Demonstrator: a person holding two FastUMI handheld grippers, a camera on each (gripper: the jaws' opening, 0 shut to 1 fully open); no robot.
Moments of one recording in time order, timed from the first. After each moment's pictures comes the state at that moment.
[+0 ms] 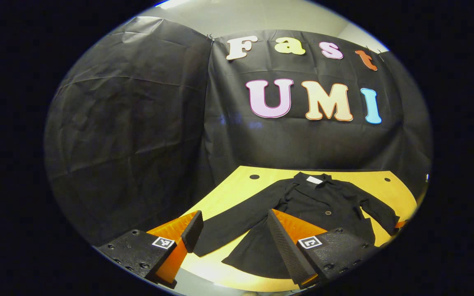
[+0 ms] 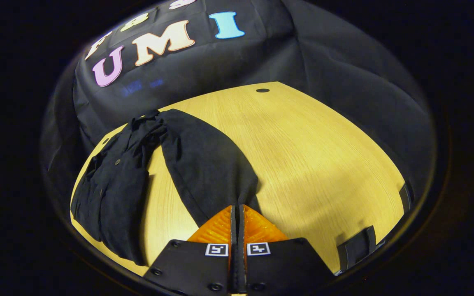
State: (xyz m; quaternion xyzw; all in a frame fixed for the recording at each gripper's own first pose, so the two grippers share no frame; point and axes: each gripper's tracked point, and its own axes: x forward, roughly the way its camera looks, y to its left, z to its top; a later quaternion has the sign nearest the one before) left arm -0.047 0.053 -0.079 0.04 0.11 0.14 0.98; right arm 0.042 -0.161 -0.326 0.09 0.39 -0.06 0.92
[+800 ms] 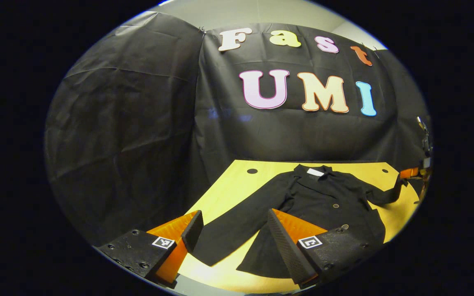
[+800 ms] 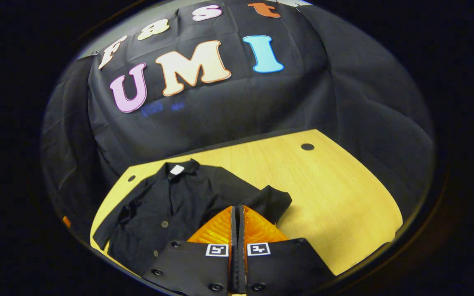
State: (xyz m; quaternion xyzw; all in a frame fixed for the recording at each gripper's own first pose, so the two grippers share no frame) left arm -0.011 0.108 -0.097 0.04 0.14 0.09 0.99; right arm 0.184 -0.045 -0.173 0.08 0.28 -0.01 0.96
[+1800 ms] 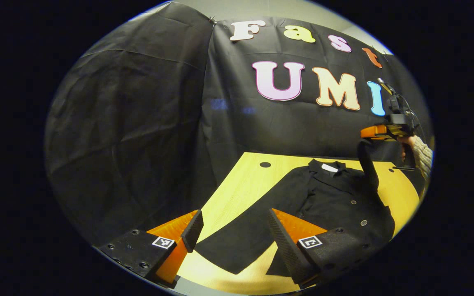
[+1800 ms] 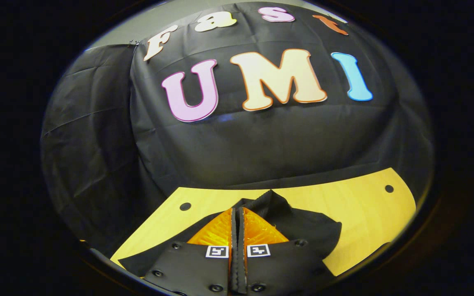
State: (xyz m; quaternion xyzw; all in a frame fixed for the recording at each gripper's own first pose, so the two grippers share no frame) left arm 0.004 0.170 -0.119 0.02 0.17 0.09 0.98; right arm 0.315 0.223 -0.104 0.04 0.22 0.14 0.96
